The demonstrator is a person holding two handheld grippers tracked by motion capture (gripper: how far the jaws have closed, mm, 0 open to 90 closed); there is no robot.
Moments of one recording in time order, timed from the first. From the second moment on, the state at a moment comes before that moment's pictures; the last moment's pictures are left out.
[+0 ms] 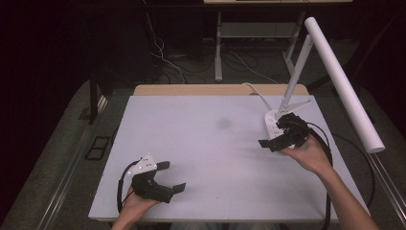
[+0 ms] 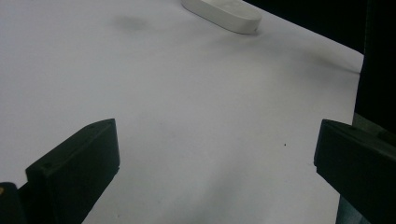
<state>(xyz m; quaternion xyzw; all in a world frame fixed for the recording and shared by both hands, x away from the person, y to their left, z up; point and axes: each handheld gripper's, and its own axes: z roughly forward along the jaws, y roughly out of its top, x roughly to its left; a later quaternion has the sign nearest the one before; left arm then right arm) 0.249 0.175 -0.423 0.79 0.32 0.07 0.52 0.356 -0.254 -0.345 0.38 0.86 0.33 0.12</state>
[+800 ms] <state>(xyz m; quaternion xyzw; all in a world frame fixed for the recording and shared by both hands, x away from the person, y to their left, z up) 0.249 0.177 -0.423 0.79 0.32 0.07 0.52 0.399 -0.249 -0.343 0.39 0.87 0.28 0.15</state>
